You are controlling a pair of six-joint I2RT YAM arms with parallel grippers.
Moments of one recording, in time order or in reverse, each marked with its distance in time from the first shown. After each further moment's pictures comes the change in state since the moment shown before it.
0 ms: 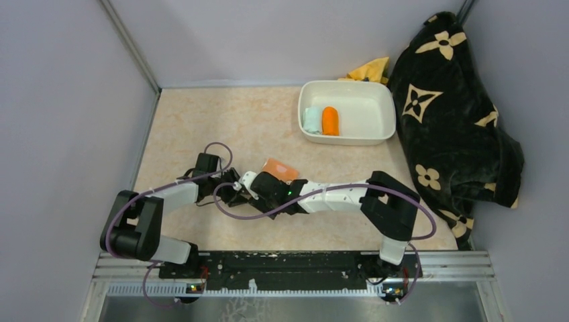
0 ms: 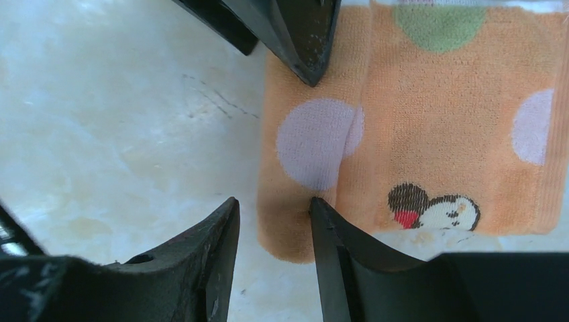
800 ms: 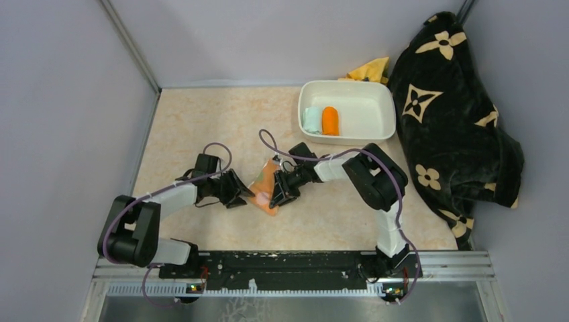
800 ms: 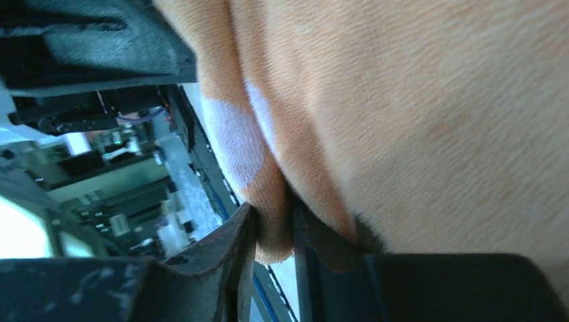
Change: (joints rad) left arm 0.000 -0.048 0.000 -0.065 -0.042 0.030; right arm -0.464 0.296 -0.053 0.249 -1.048 0.564
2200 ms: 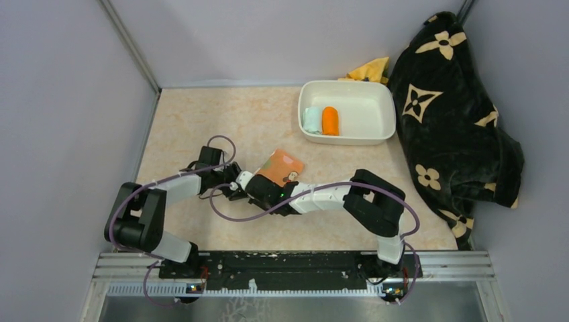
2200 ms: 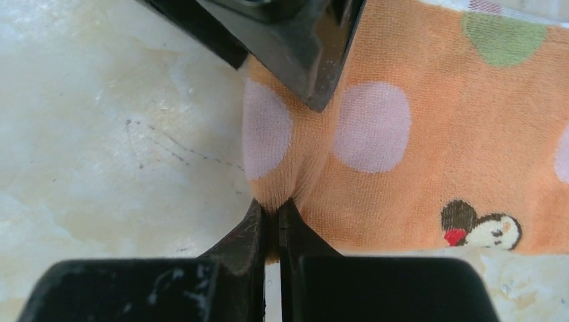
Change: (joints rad) left arm 0.000 0.136 0.096 0.044 0.027 0.023; right arm 0.479 -0.145 0.084 -0.167 1.220 -0.587
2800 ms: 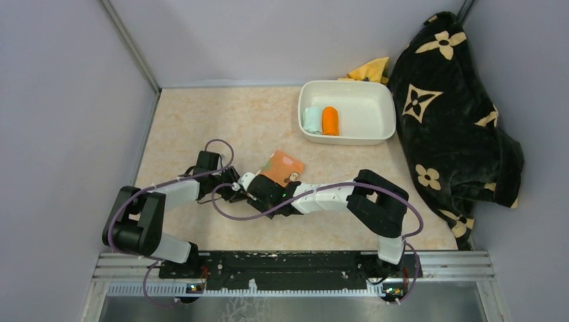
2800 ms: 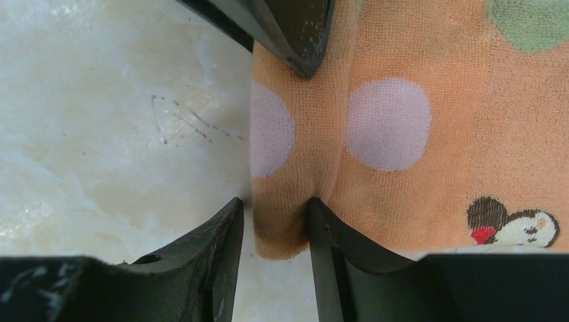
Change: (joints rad) left arm 0.002 -0.054 -0.076 0.049 -0.013 -0.007; right arm -0.013 -0.048 -0.032 -0.024 -0.111 0.051
